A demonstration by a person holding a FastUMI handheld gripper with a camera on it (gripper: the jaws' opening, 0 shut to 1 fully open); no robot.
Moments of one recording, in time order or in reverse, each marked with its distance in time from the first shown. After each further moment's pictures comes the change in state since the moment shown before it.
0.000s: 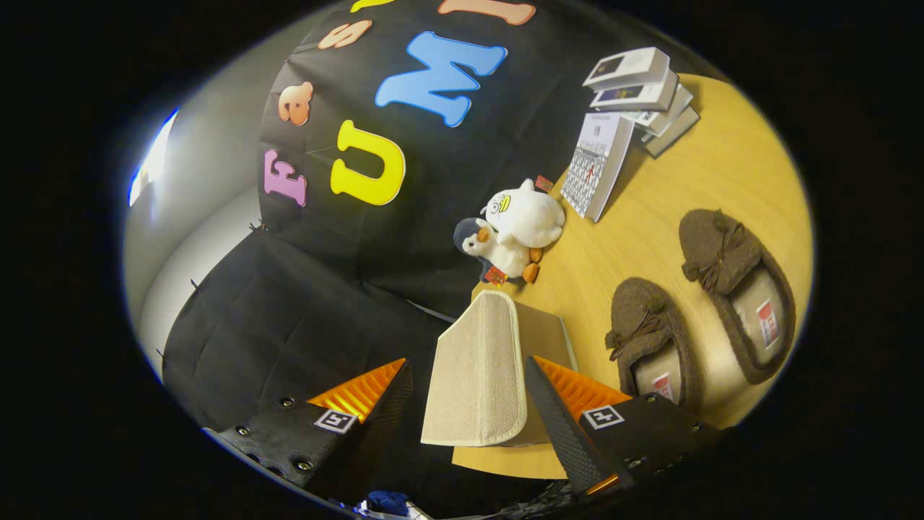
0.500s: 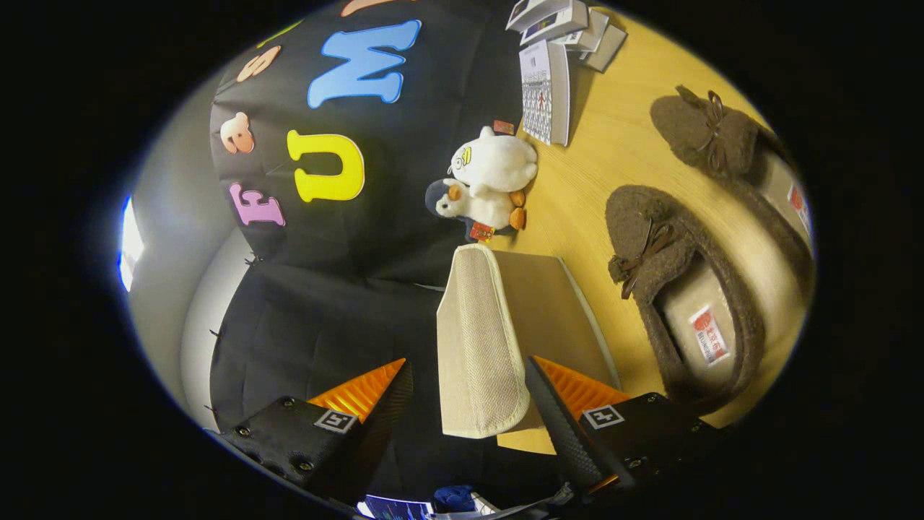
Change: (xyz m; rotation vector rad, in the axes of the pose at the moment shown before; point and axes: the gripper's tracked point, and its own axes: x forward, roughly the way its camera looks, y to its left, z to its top) arm 0.030 -0.022 -0.039 0.250 0.117 0.052
